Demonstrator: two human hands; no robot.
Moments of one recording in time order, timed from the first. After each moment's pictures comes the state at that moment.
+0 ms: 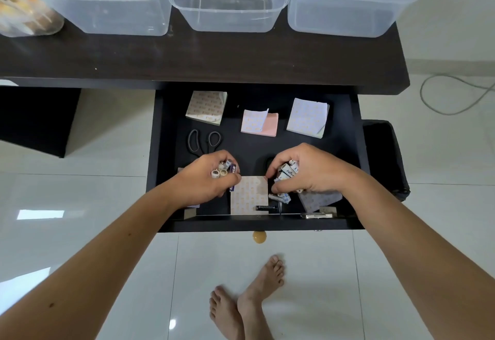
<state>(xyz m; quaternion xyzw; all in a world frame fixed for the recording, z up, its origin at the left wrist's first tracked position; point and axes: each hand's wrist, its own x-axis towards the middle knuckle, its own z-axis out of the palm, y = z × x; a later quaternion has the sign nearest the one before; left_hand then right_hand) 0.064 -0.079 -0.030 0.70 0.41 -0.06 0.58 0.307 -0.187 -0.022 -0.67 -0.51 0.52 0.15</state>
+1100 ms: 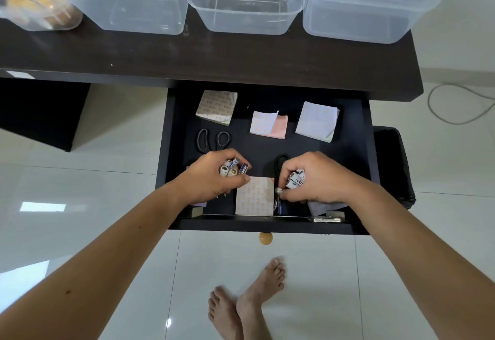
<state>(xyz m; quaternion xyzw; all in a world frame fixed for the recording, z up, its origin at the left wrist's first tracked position) 0.058 -0.074 -0.045 0.70 0.40 -0.02 0.59 0.301 -0.193 -0.027 -0.69 -0.54 0.46 0.11</state>
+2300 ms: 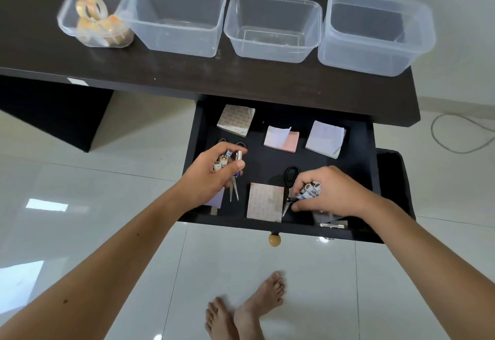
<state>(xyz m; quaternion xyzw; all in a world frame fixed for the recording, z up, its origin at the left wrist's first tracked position) 0.028 -0.080 -0.009 0.67 0.43 0.14 0.58 0.303 -0.202 -0.011 -0.69 -0.58 0.43 0.10</state>
